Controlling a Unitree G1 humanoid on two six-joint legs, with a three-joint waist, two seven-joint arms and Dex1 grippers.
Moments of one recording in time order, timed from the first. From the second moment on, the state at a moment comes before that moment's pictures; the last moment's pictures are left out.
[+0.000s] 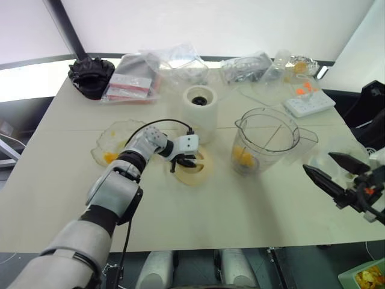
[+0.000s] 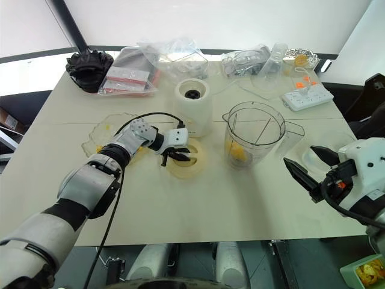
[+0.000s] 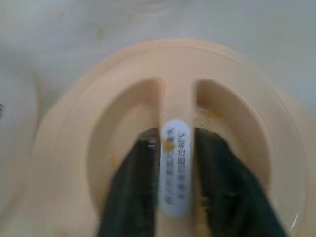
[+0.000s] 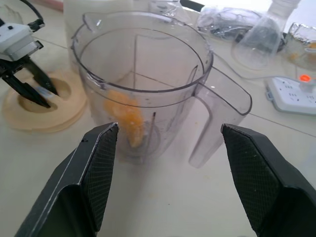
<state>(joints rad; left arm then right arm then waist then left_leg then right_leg) -1.13 0.20 -0.35 1.32 0.28 -0.30 -1.17 0.43 -0.83 -0.84 -0.85 1.00 0.80 0.31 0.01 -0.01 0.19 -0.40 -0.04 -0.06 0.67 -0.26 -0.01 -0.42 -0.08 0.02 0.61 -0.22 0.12</state>
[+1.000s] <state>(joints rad) -1.08 0.29 -0.12 1.06 0.05 -0.11 -1.39 0.06 -0.59 -0.40 -0.52 0.56 0.73 0.16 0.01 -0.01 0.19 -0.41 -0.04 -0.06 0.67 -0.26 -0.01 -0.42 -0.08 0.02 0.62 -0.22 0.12</state>
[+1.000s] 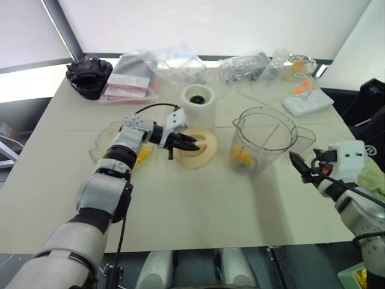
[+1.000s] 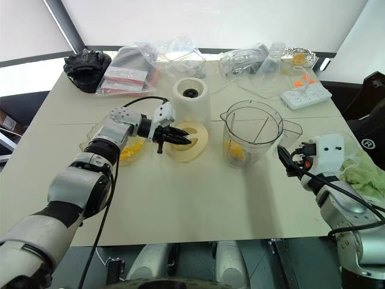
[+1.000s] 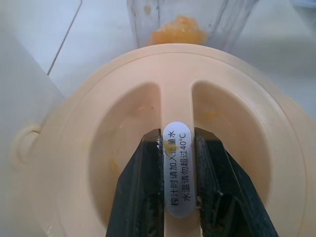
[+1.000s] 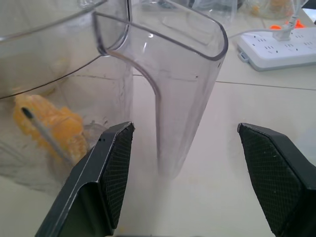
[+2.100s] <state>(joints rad) -1.25 0.49 -0.02 0.63 -0.23 0.23 -1.39 -0.19 -0.35 -0.24 -0.41 0.48 0.73 0.09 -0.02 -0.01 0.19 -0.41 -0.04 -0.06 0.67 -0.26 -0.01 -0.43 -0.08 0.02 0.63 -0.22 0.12</state>
